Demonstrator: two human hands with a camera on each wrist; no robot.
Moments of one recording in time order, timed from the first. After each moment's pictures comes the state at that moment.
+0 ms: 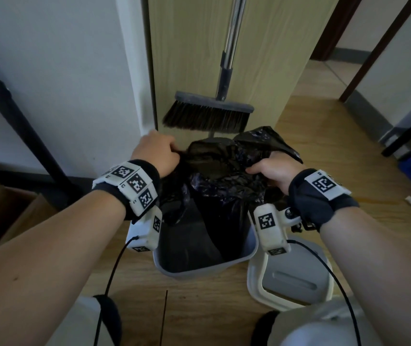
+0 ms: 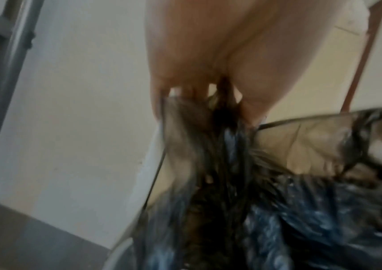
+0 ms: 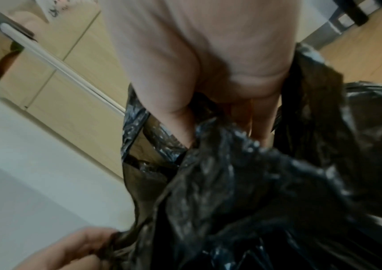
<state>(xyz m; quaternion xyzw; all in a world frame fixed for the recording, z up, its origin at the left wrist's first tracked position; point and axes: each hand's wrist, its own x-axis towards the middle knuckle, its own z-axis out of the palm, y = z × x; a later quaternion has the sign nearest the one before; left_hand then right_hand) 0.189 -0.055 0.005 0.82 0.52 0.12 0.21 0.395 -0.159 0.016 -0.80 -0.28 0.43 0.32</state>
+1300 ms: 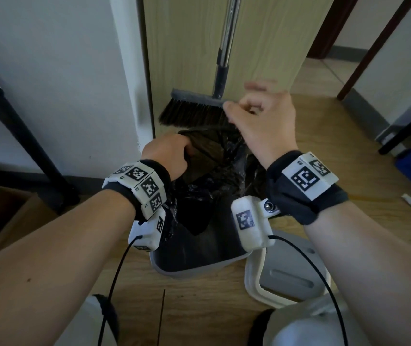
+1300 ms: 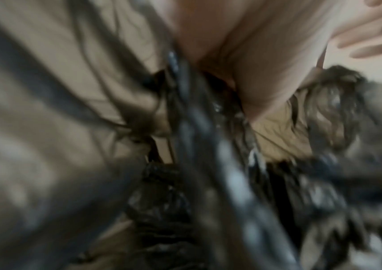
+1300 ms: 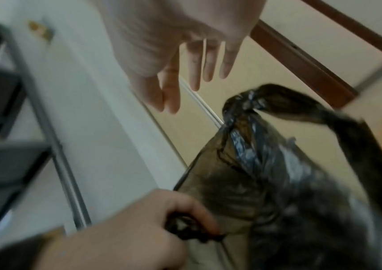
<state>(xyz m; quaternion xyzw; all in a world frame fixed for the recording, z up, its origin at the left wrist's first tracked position) 0.204 -0.074 0.011 0.86 0.46 0.11 0.17 0.346 -0.156 0.070 -0.72 -0.51 0.02 0.47</state>
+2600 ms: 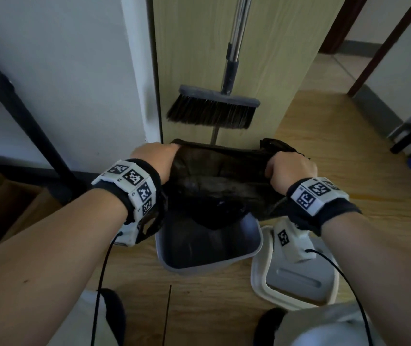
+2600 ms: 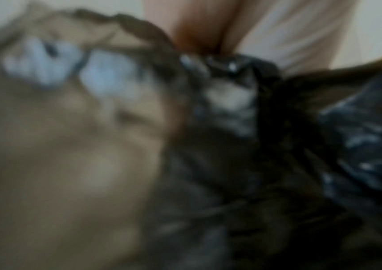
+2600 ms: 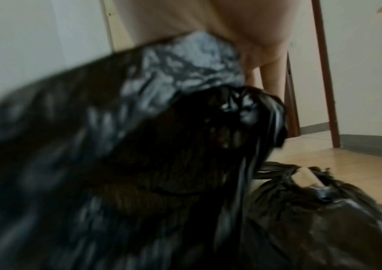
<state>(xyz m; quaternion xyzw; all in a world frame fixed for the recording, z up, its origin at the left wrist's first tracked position) 0.175 -0.057 -0.008 0.90 0.44 -0.04 0.06 0.396 -0.176 0.011 -0.86 -0.49 0.09 -0.06</state>
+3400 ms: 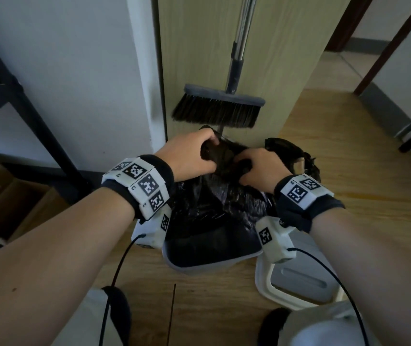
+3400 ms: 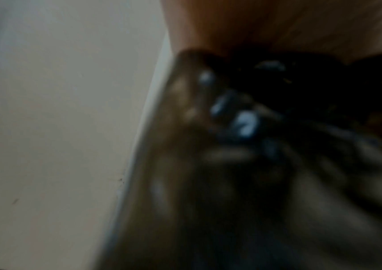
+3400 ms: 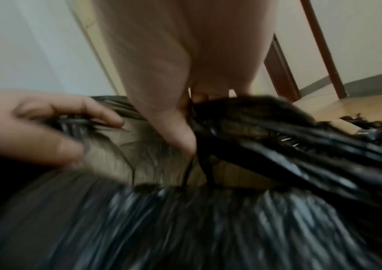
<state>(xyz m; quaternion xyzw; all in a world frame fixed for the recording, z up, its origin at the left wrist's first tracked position) 0.197 -0.082 0.021 0.88 0.37 0.11 0.29 0.365 -0.154 0.003 -0.80 -0.56 0.20 0.09</state>
